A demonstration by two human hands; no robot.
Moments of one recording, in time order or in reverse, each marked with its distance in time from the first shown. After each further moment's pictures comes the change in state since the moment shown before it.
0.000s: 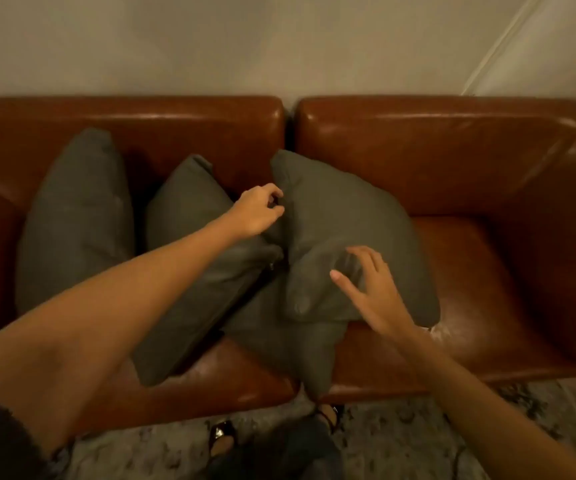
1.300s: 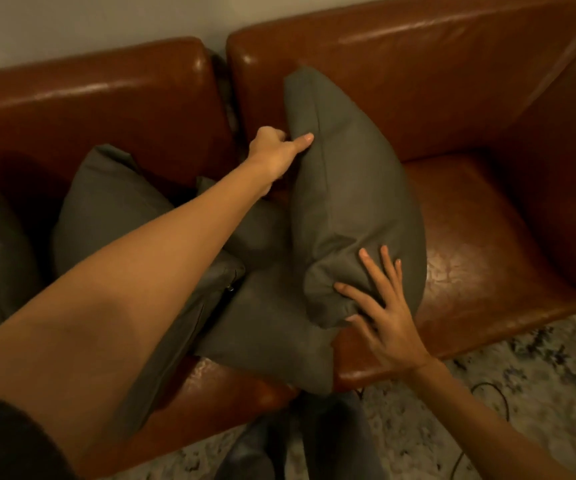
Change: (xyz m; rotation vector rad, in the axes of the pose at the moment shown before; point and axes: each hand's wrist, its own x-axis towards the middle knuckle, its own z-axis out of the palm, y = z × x) left_hand 0.156 0.060 0.078 -0.493 0.030 -0.162; right_hand -0.010 0.088 0.029 -0.106 0.165 -0.282
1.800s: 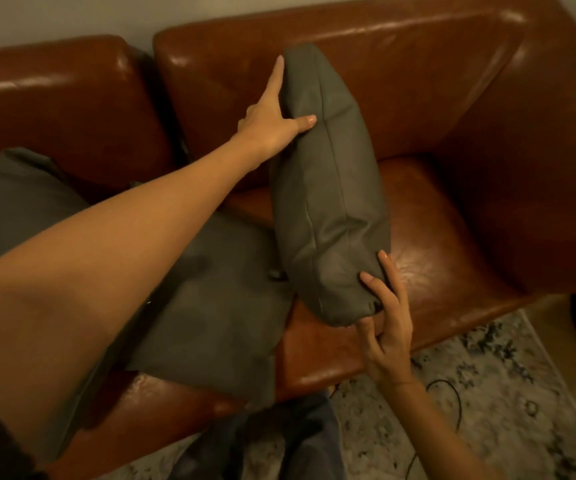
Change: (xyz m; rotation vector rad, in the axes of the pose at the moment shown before) left_hand 0.005 0.071 0.086 0.251 -0.099 0.246; right_hand -0.032 0.036 -0.066 0.354 0.336 0.294
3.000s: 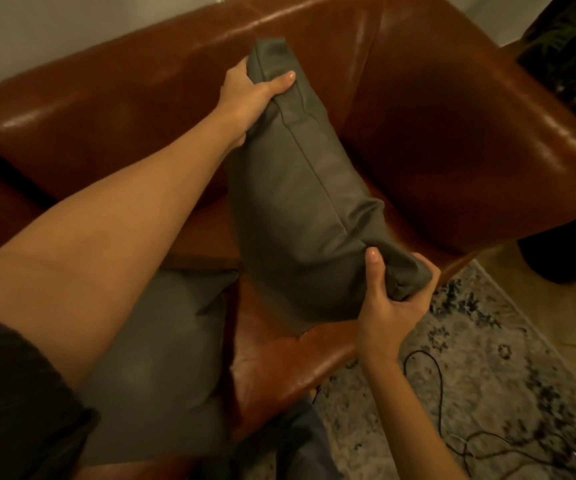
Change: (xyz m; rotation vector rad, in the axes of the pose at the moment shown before) left_hand 0.110 0.114 0.154 -0.392 -0.093 0.078; right_hand 0.063 0.029 -0.103 0.294 0.860 0.363
